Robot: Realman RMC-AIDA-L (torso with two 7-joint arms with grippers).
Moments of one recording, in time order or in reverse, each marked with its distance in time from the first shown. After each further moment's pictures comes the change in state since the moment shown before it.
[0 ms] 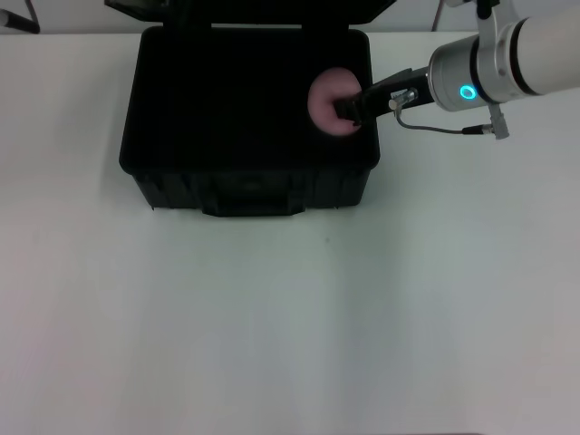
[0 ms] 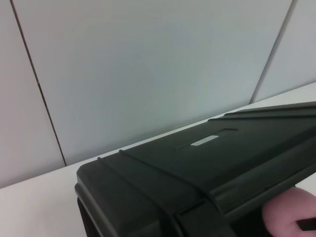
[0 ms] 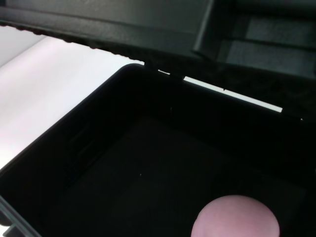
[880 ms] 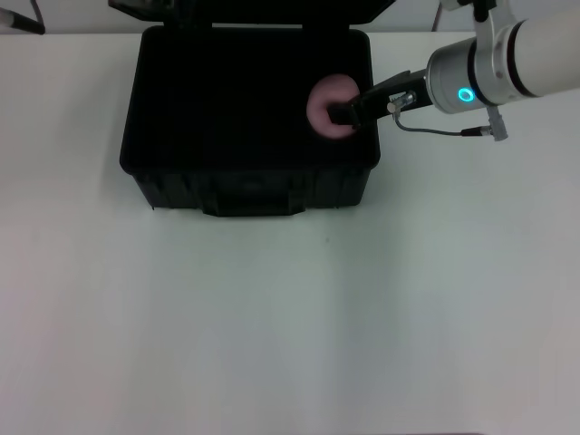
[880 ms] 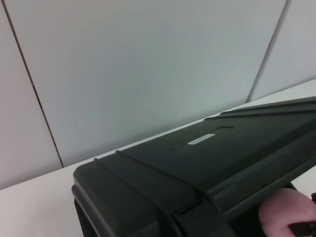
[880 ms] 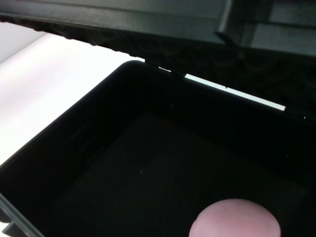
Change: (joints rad) left arm -0.003 0.000 0.014 0.000 0.000 0.002 -0.001; right arm 0.007 0.001 -0.001 0.015 0.000 -0.004 -0.013
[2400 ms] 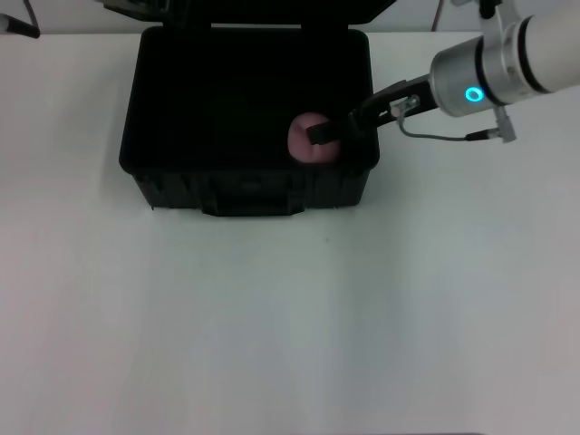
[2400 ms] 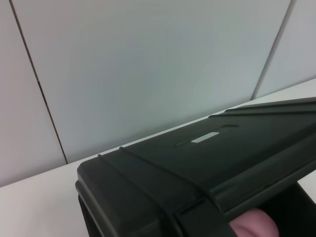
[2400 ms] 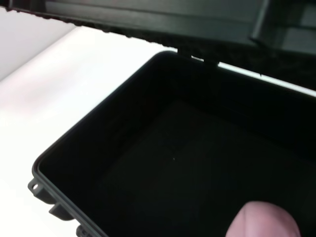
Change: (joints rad) left arm 0.009 0.002 0.000 0.000 0.006 0.000 0.001; right arm 0.005 -0.024 0.009 -0.014 0.042 0.123 0.000
